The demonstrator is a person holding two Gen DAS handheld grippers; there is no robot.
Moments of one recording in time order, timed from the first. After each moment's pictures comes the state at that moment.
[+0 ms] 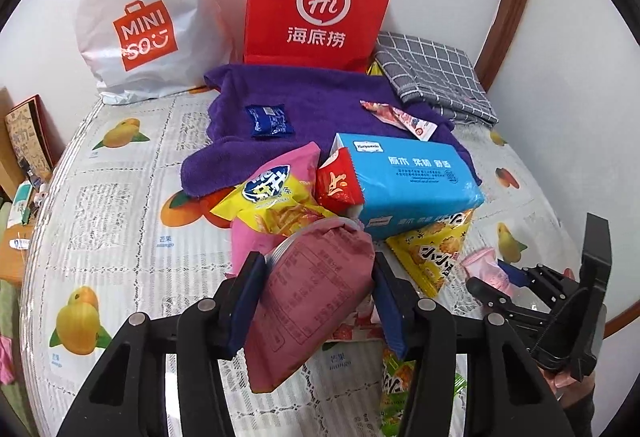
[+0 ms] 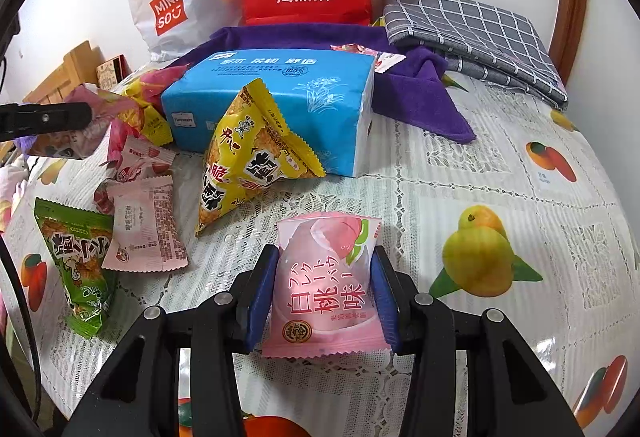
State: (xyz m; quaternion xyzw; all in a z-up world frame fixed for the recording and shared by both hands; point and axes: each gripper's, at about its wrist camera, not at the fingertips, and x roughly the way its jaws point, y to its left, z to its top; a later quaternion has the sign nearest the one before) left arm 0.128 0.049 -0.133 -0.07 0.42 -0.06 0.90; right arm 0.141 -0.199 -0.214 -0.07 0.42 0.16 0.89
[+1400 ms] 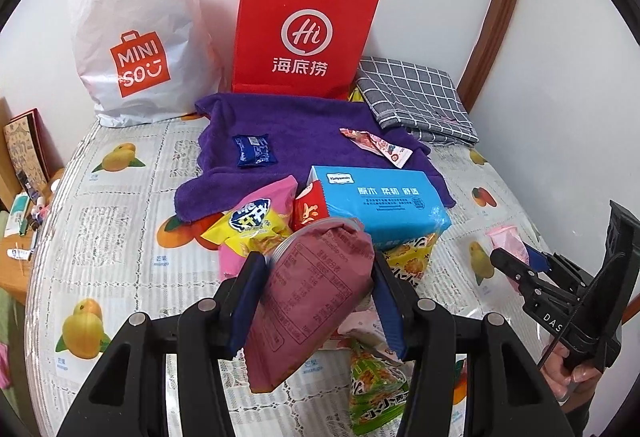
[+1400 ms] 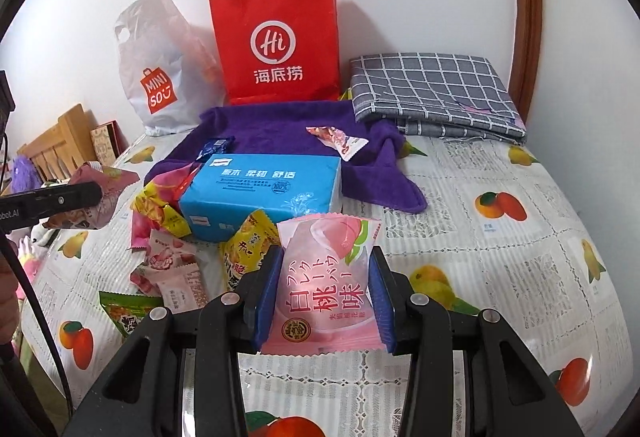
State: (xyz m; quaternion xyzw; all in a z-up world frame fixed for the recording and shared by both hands) left arm 0.121 0.041 -0.103 -0.08 0.39 -0.08 0.91; right arm 0.127 -0.215 -0.142 -0.02 0.35 0.12 0.93
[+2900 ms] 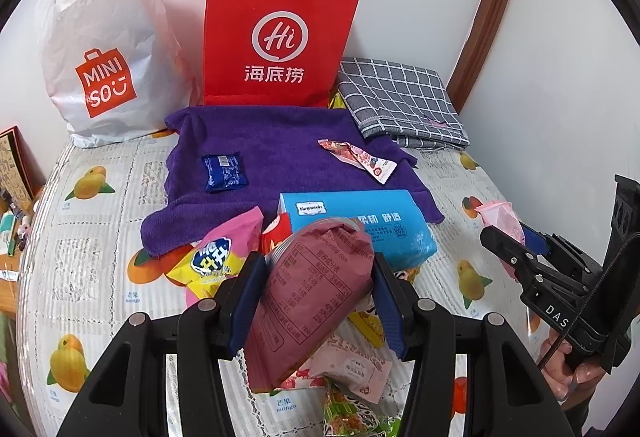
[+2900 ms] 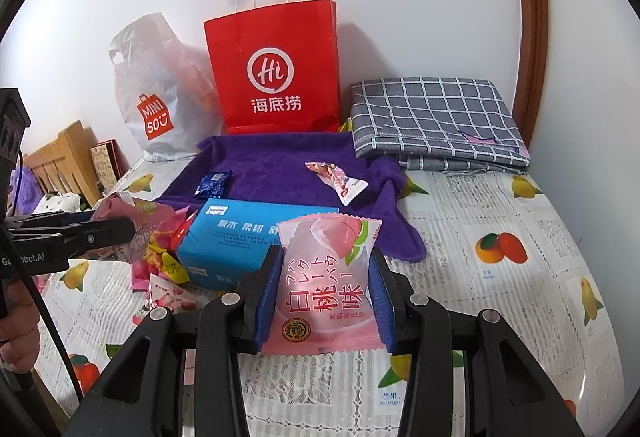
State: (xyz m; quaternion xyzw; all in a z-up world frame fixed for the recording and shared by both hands) left arm 0.160 0.016 -0.090 -0.07 0.39 -0.10 0.91; right arm 0.160 -0.206 -0.110 -0.02 0.32 0.13 0.94
